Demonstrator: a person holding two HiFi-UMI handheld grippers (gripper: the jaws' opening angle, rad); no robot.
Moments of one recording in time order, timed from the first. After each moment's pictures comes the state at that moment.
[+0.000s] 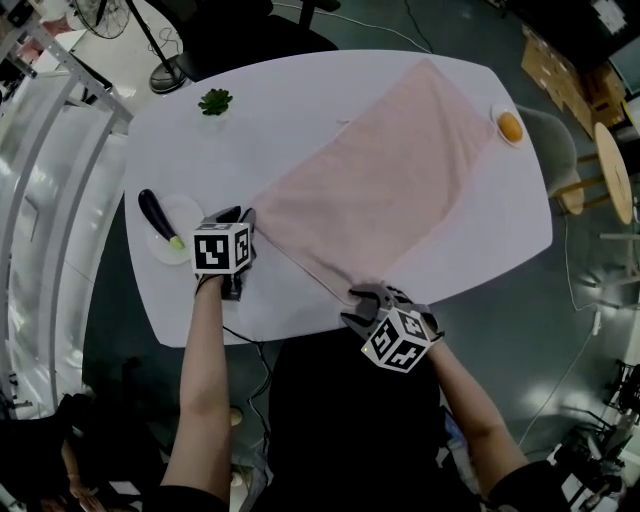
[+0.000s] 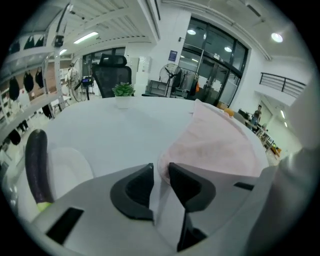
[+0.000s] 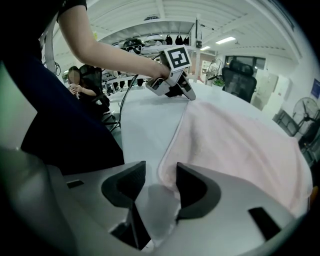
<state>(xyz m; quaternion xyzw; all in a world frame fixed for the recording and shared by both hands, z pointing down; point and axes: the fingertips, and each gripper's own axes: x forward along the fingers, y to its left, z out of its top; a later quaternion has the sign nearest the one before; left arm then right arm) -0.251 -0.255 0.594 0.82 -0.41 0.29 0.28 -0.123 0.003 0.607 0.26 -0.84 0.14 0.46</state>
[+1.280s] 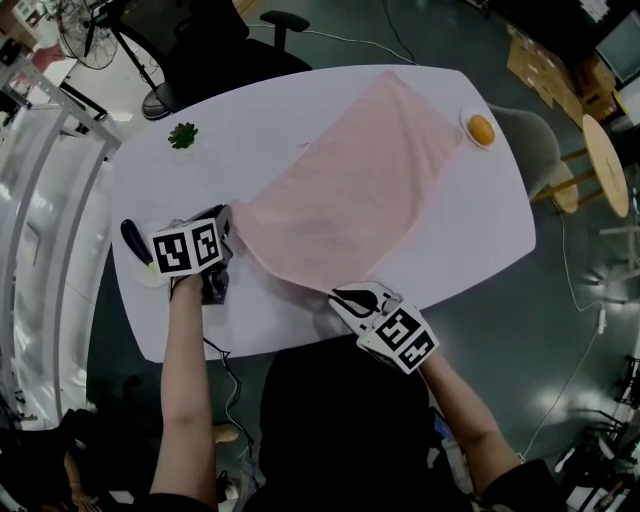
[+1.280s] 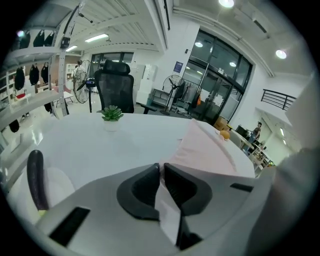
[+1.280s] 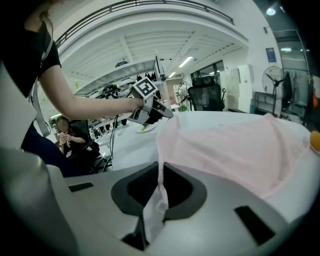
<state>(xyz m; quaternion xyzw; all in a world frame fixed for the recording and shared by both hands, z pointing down) -0.198 -0.278 0.517 0.82 -0.42 0.22 0.31 -0.071 -0.042 0.520 0.37 -0.87 0.22 0.26</state>
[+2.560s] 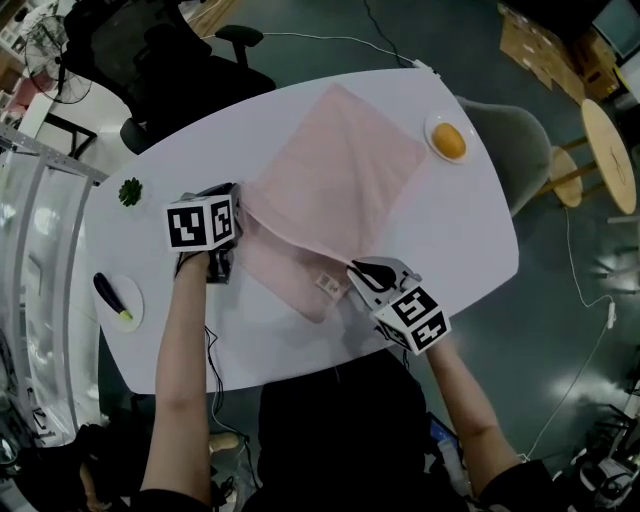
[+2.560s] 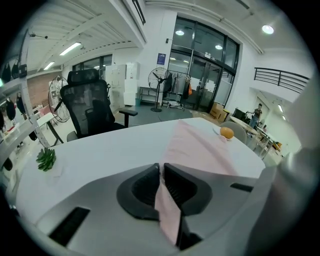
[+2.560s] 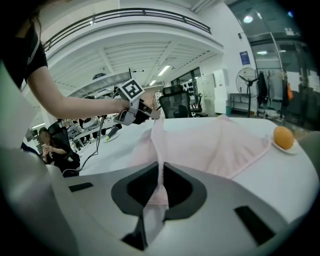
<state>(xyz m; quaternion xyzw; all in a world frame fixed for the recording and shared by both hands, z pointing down) 0.003 -0.357 0.492 0.84 -0.40 0.29 0.24 0.135 -0.123 0.514 0.46 -0.83 0.23 0.22</state>
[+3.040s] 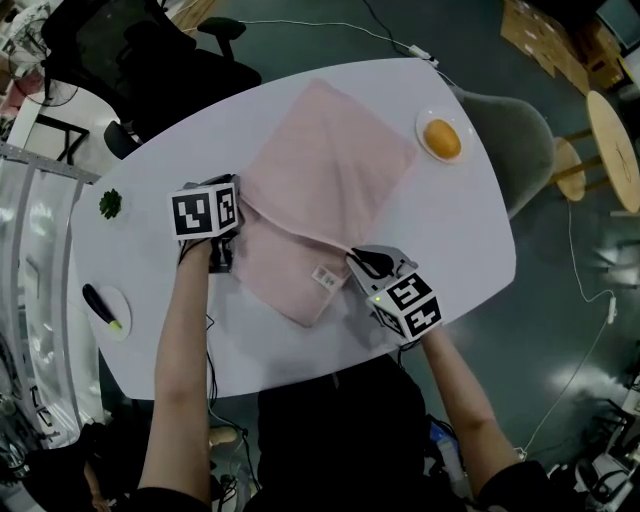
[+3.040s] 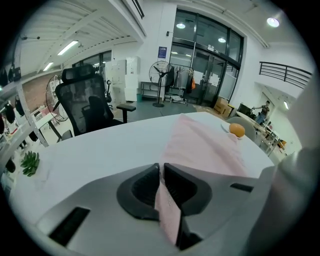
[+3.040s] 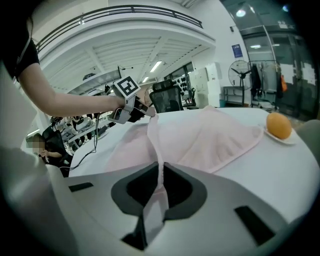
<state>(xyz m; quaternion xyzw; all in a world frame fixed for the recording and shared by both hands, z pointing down) 0.054 -0.385 0.523 0.82 -0.41 0.32 0.24 0.188 -0.152 0.548 0.48 -0.81 0.27 0.23</state>
